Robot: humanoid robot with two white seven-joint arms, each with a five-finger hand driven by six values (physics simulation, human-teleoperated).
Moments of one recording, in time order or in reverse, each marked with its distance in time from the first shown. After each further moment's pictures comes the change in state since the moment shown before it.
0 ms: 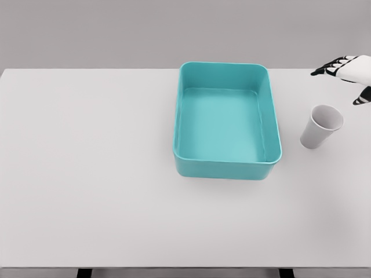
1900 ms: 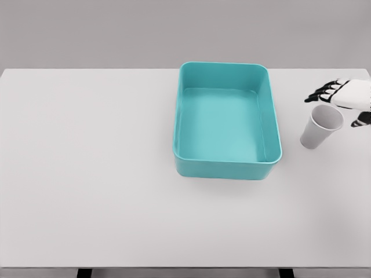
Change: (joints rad) left arm 0.000 0.000 0.000 0.000 0.000 0.000 0.000; right arm 0.104 -0.116 0.019 -0.210 -0.003 -0.012 -0.004
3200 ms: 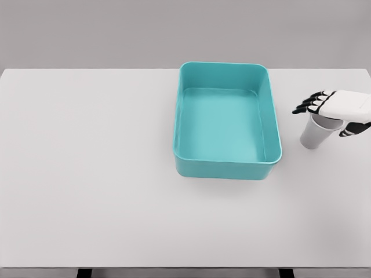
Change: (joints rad) left arm 0.000 0.000 0.000 0.000 0.000 0.000 0.000; right arm 0.046 -0.002 -0.006 -0.070 -0.006 0.000 -0.002
